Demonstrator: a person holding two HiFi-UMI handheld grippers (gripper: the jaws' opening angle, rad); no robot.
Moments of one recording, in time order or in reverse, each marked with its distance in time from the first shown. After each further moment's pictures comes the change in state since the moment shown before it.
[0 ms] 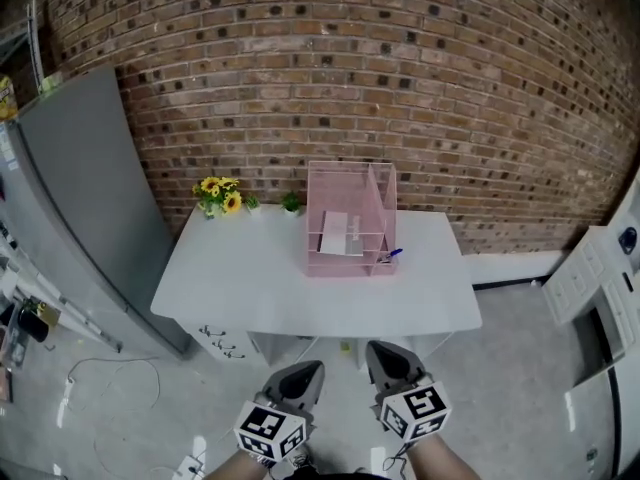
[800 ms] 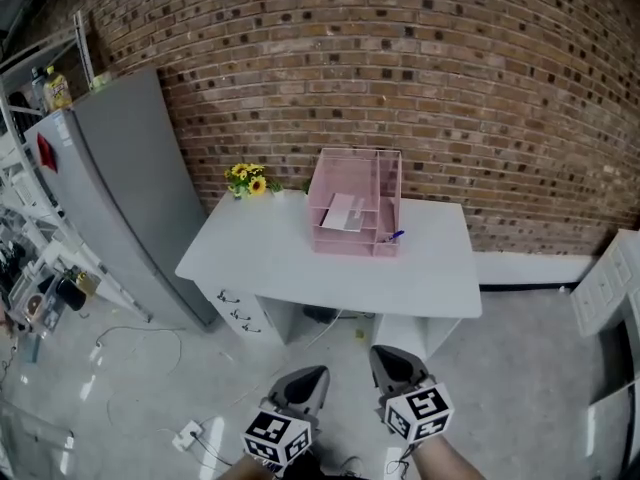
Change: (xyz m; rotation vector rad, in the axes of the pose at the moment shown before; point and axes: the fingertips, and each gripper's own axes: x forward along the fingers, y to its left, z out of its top) left arm -0.020 -0.153 -0.043 0.019 0.017 0.186; right arm -0.135 -0.033 -0.041 0.031 0.013 0.181
